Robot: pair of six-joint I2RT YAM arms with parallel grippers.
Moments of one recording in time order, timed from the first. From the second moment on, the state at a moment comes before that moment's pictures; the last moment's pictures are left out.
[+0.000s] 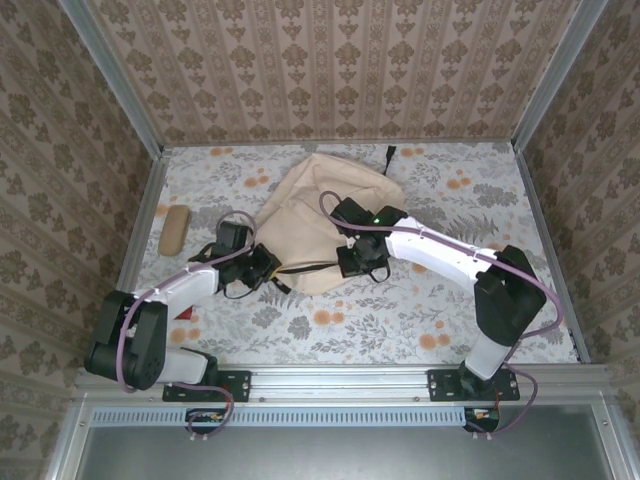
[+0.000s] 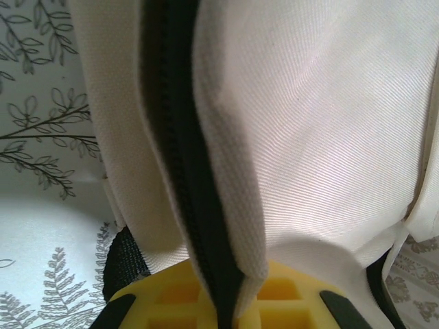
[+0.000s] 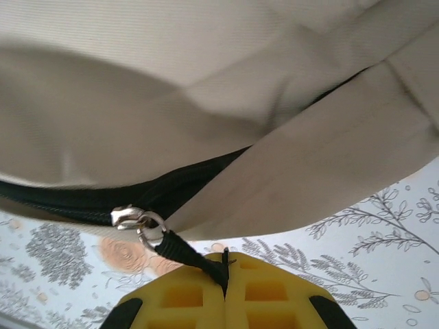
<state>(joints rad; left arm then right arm) -0.35 1.36 0.61 -0.20 0.41 -1.07 0.72 1.71 1.34 -0.93 -0.02 0.51</state>
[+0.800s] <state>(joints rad) -0.30 1.18 0.76 -0.53 0.35 -0.84 0.76 1.74 1.38 -0.88 -0.25 0.41</state>
